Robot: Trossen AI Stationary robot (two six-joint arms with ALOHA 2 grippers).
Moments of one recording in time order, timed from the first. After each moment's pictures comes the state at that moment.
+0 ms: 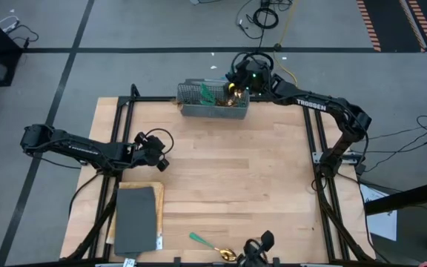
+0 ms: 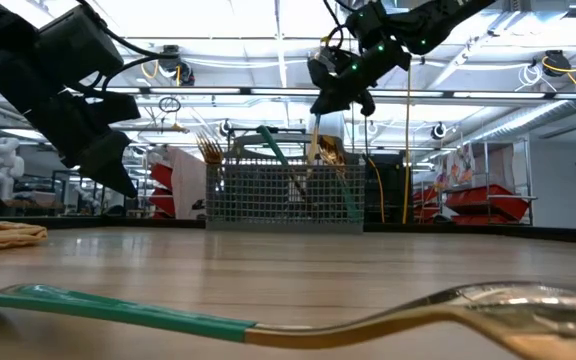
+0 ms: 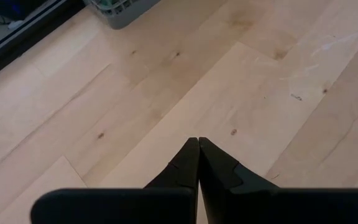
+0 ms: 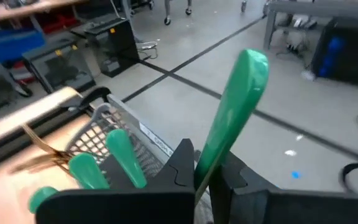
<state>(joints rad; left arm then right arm) -0.05 0.99 0.32 -0.29 -0.61 -0.52 -0.61 1.68 1.33 -0.01 0.16 0.18</state>
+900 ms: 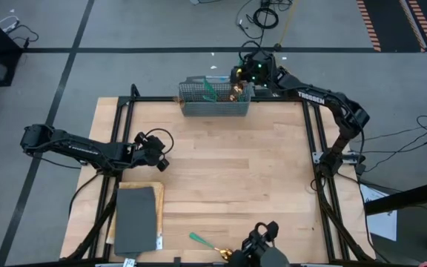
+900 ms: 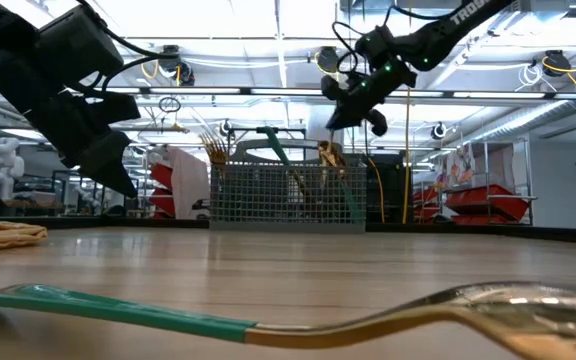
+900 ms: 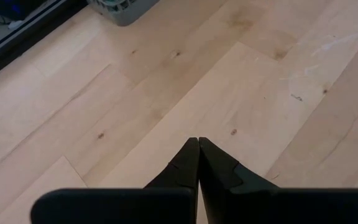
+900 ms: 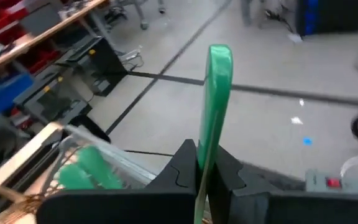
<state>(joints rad) -0.05 0.99 0.32 -0.29 -0.61 -0.52 -0.74 1.72 1.33 0.02 0.07 0.46</state>
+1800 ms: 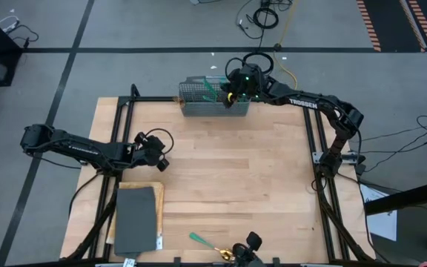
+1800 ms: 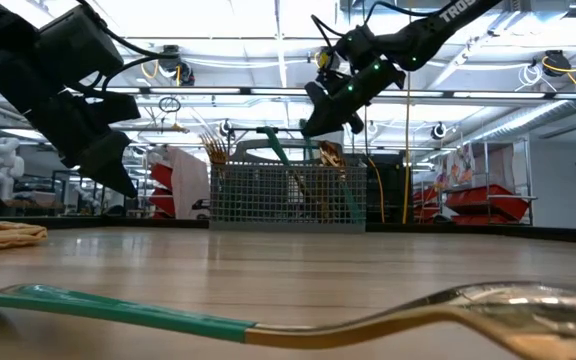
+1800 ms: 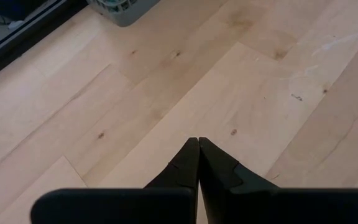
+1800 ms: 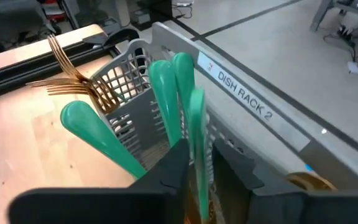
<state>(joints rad) -0.05 0.99 0.32 -0.29 -0.61 -0.52 -0.61 1.76 1.33 -0.04 -0.03 0.05</state>
